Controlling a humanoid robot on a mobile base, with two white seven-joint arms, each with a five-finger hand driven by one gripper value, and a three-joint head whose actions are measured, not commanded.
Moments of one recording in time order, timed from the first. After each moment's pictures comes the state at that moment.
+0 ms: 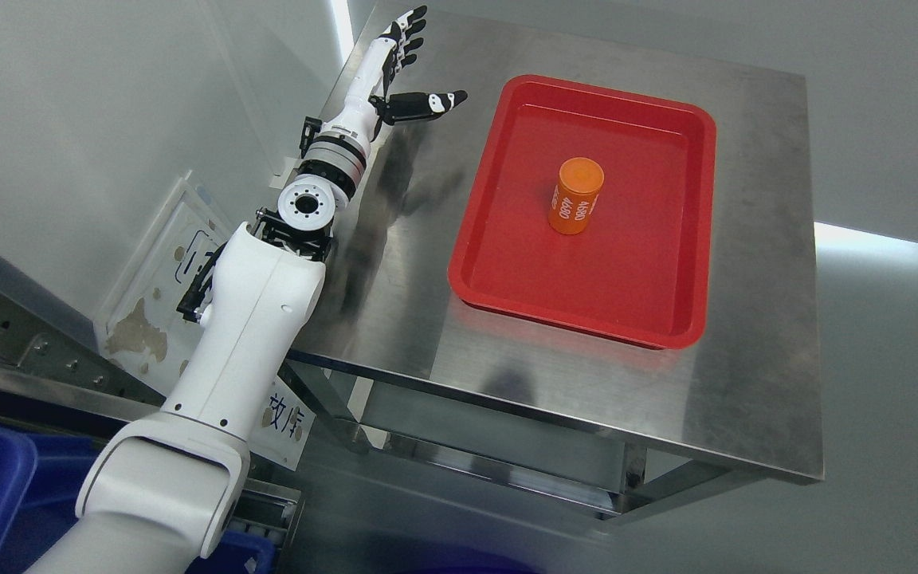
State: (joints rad) left arm -0.77 0.00 -0.33 -0.96 0.02 -0.06 0.01; right arm 0.00 0.00 0.00 0.00 0.00 -0.02 -0.03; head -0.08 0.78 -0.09
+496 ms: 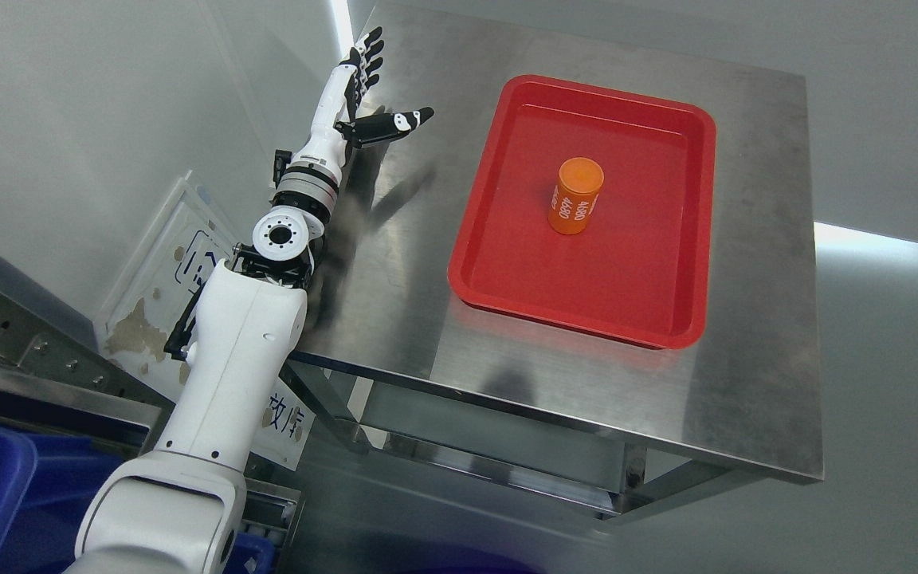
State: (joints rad) left arm -0.67 0.00 -0.21 -1.03 0.05 -0.07 0.00; right arm 0.00 0.00 0.00 0.00 0.00 -0.02 -0.03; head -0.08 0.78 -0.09
